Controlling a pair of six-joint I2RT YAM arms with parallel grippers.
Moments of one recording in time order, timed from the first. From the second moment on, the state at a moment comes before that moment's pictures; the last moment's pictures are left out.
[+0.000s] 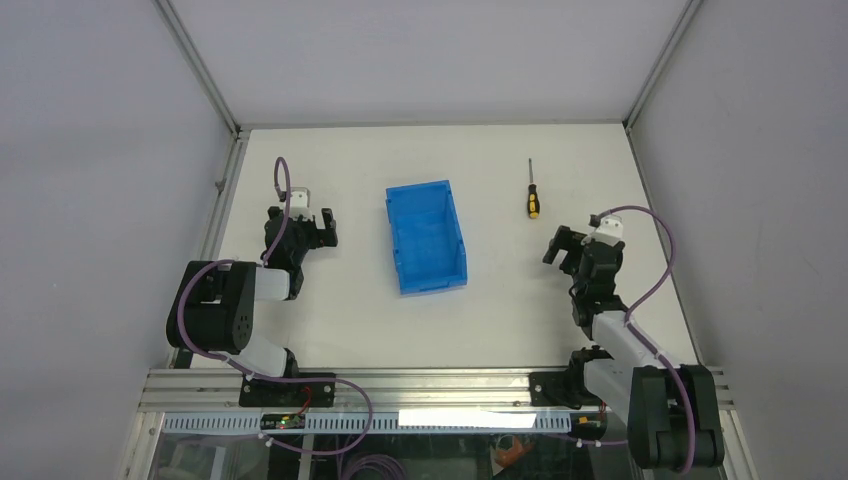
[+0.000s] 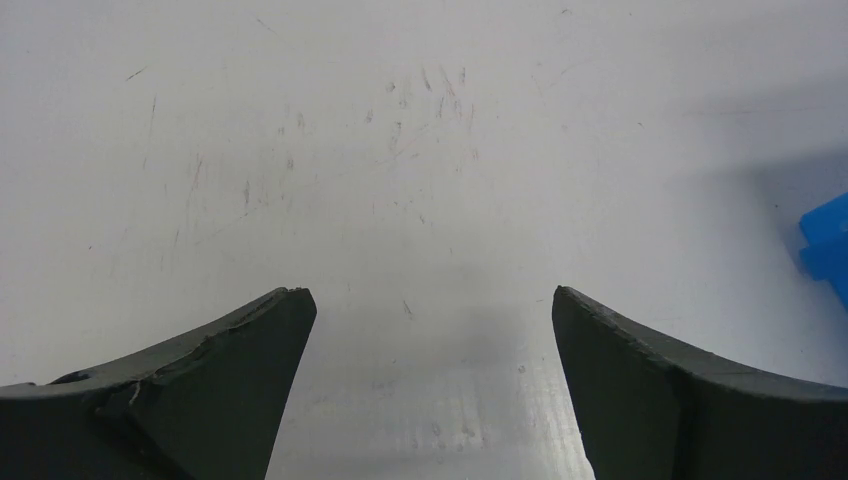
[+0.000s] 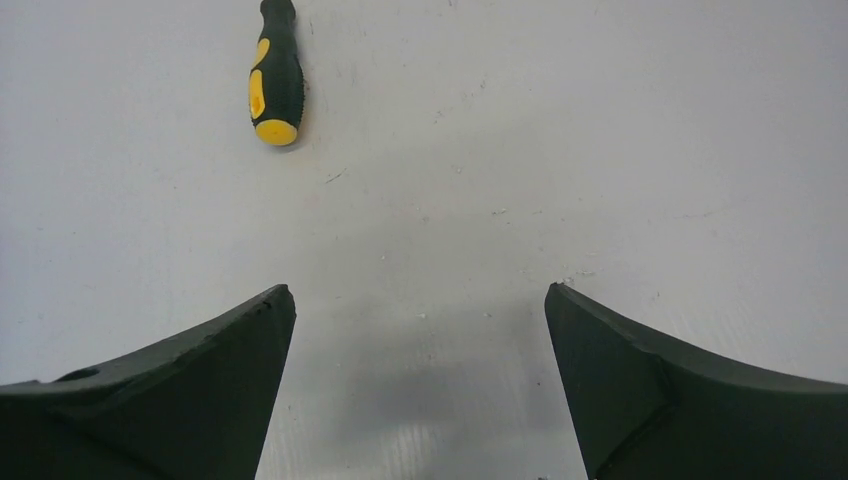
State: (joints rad) left arm -0.04 1.54 0.39 0.84 -0.03 -0.03; right arm 0.04 0.96 0.20 0.39 0.18 0.21
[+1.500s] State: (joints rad) left arm -0.04 1.54 0.39 0.84 -0.03 -0.03; right arm 0.13 2.23 1.81 -0.87 0.13 0.27
